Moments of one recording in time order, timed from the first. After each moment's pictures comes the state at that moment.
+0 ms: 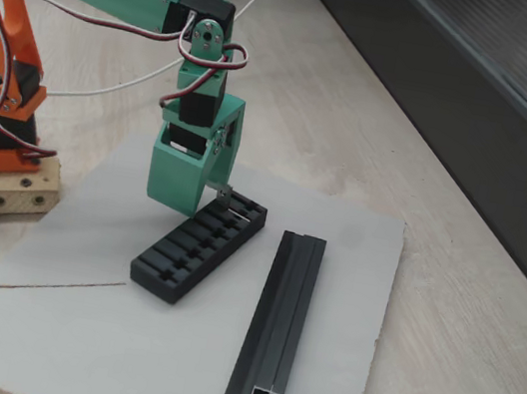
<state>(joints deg) -29.2 90.8 104.4 76.0 208.5</state>
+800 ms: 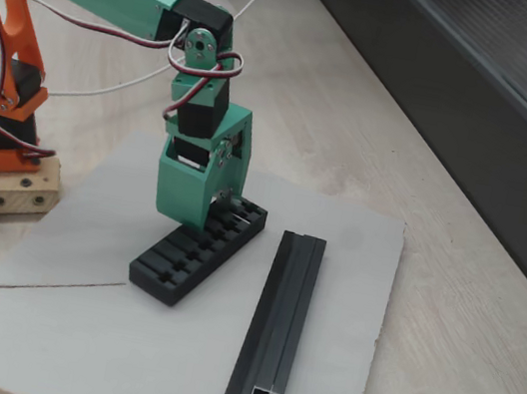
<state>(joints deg) -24.2 90.4 104.5 69.8 208.5</state>
